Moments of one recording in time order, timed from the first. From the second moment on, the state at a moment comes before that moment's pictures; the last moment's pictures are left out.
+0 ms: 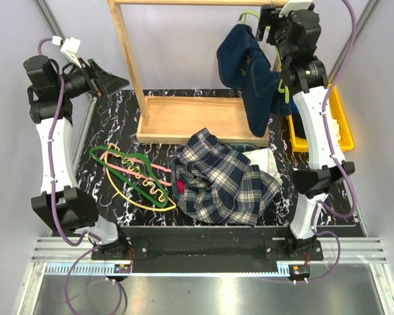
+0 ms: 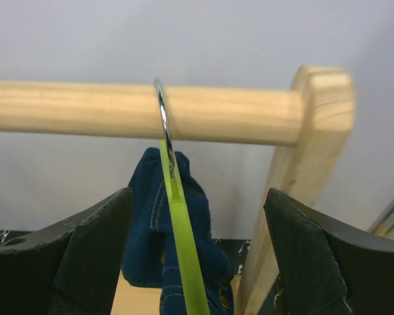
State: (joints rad) left arm 0.29 1.51 1.72 -0.32 1.14 -0.36; right arm 0.29 1.91 2.48 -0.42 0.24 -0.03
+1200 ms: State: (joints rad) left arm 0.24 1.56 1.70 -0.23 1.14 -0.44; right arm 0.25 1.81 2.40 -0.60 -0.09 0.23
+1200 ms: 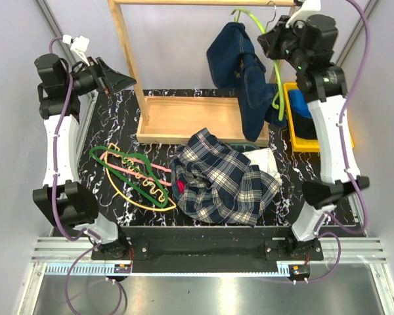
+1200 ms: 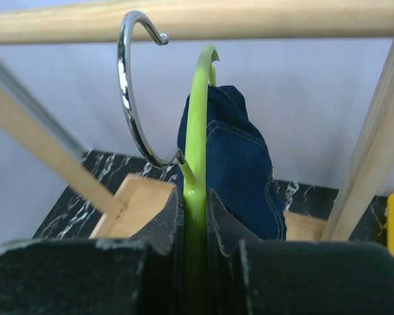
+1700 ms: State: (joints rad) left arm -0.04 1.66 1.71 0.10 1.21 -0.70; right arm 0.25 1.50 2.28 -0.77 -0.41 0.33
